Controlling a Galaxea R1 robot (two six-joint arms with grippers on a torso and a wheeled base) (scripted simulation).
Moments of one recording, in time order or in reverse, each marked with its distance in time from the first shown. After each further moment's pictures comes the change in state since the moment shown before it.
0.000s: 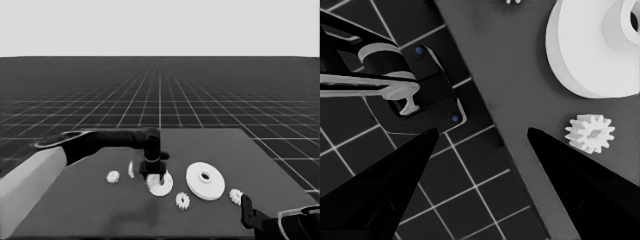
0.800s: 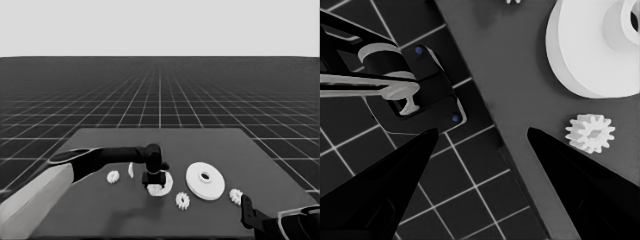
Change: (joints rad) left arm 0.171 0.031 -0.118 0.169 -0.033 0.079; right arm 0.000 0.000 0.000 0.000 0.000 0.000
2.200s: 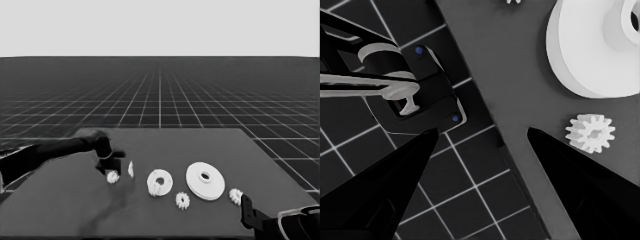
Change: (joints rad) left arm -0.070 -0.474 -0.039 -0.120 -0.134 0.503; right arm 0.000 0.000 0.000 0.000 0.000 0.000
